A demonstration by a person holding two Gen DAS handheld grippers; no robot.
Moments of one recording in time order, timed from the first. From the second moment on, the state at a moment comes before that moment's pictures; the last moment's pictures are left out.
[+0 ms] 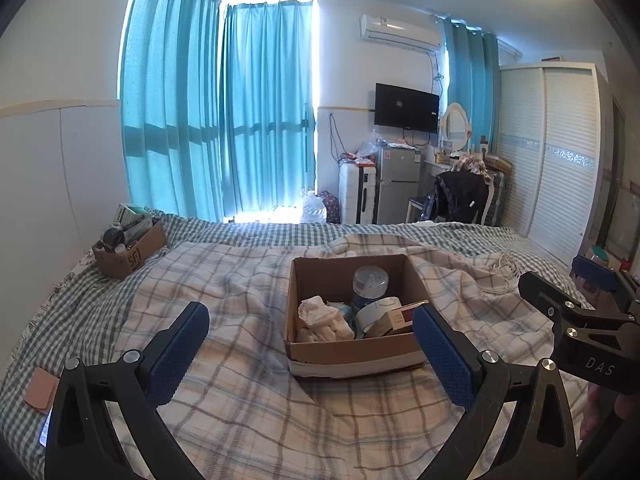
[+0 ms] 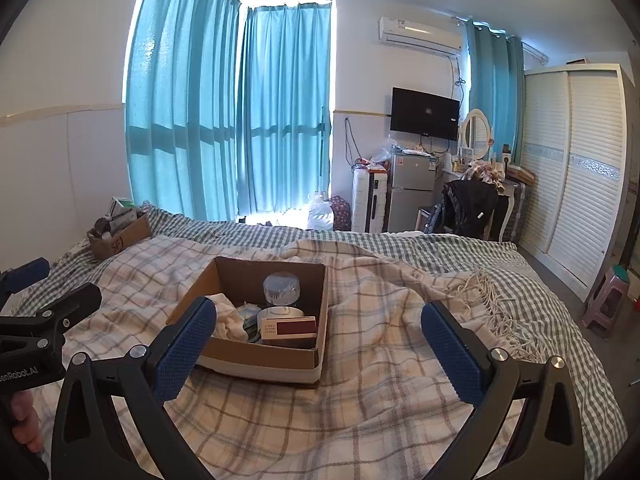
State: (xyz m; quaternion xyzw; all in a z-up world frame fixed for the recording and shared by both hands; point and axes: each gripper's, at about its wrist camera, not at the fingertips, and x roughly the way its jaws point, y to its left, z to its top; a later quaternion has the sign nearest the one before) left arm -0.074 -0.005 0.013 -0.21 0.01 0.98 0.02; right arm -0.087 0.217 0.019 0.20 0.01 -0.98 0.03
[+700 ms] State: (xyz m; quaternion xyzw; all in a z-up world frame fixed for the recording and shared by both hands) left arm -0.073 -0.001 0.011 -0.22 0.01 0.98 0.02; right arm -0.087 0.214 0.016 0.20 0.01 -0.98 0.03
